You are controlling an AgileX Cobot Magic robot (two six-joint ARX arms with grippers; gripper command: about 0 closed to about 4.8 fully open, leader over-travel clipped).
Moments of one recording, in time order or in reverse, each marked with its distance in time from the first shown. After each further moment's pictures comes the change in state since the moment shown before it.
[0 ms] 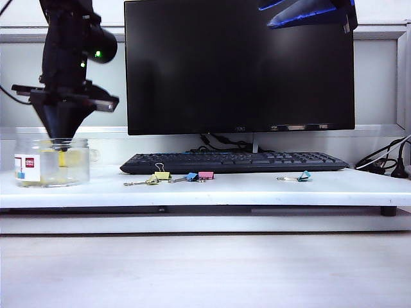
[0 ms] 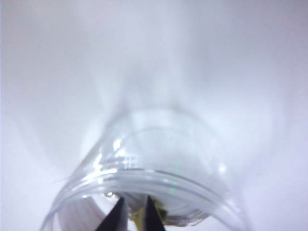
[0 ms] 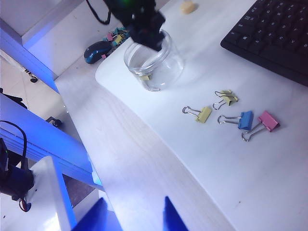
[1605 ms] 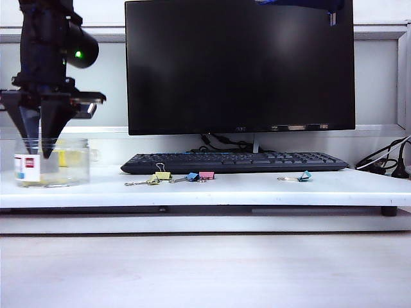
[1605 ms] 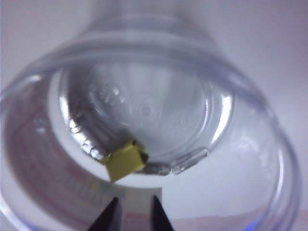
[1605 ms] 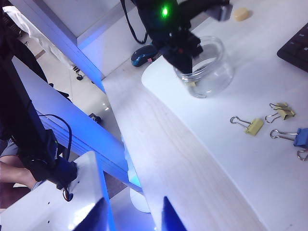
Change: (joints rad) left arm 0.036 -0.116 -0.219 -0.006 0.118 -0.150; right arm 0.000 0.000 0.000 0.018 -0.174 0.000
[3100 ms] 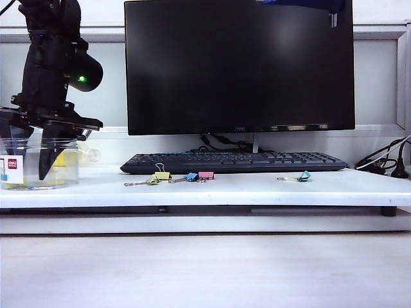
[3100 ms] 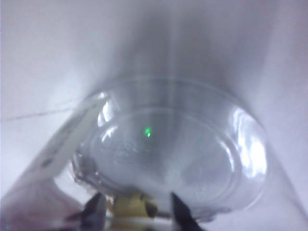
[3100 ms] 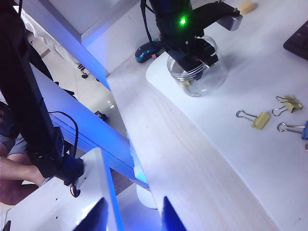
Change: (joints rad) left arm 0.000 0.082 -0.001 -0.002 -0.087 -0.041; right arm 0.000 0.000 0.000 -0.028 -0.018 0.000
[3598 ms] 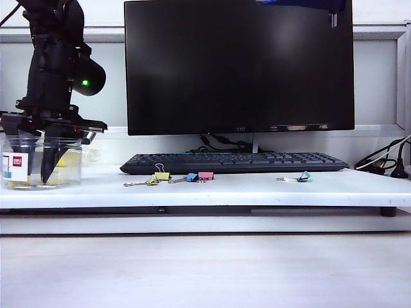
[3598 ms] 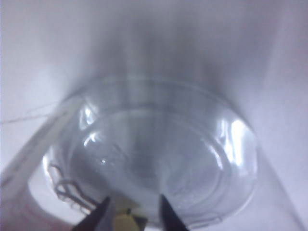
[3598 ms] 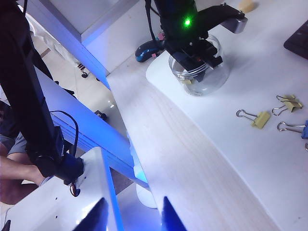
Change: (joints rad) left arm -0.002 0.038 0.005 0.006 0.026 0.002; right arm 0.000 0.000 0.000 -0.003 0.000 -0.004
